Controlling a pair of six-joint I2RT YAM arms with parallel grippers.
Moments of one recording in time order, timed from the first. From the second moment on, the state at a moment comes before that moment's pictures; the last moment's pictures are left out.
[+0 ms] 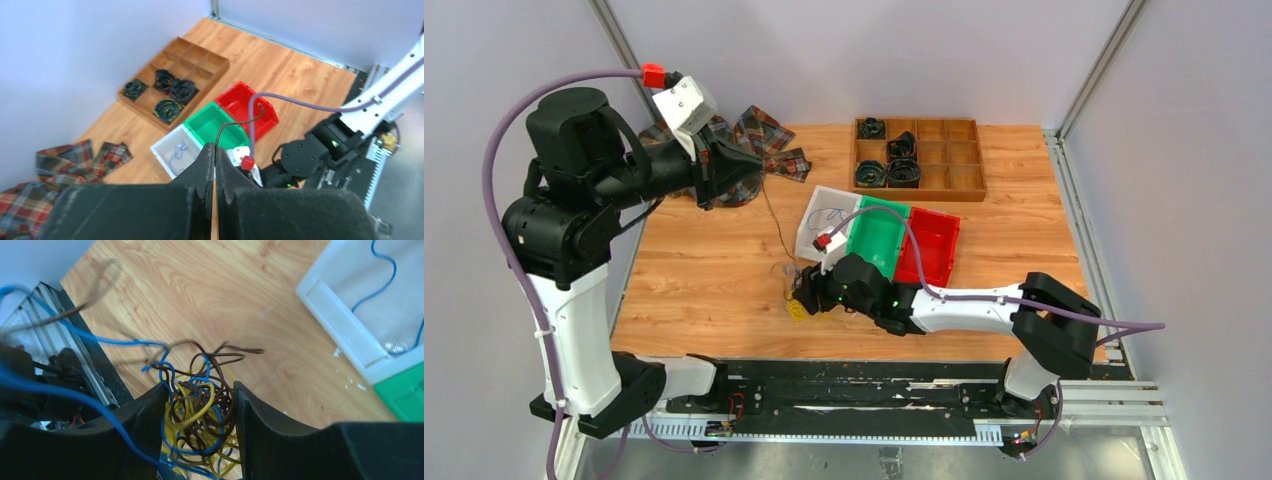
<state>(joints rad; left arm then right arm) -0.27 1.28 2.25 -1.21 0.71 0.22 1.16 1.60 0.90 0.34 0.14 0.43</state>
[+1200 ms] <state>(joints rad) -0.27 1.14 2.13 -0.84 0.38 0.27 1.16 1.42 1.03 0.22 0.19 0.31</state>
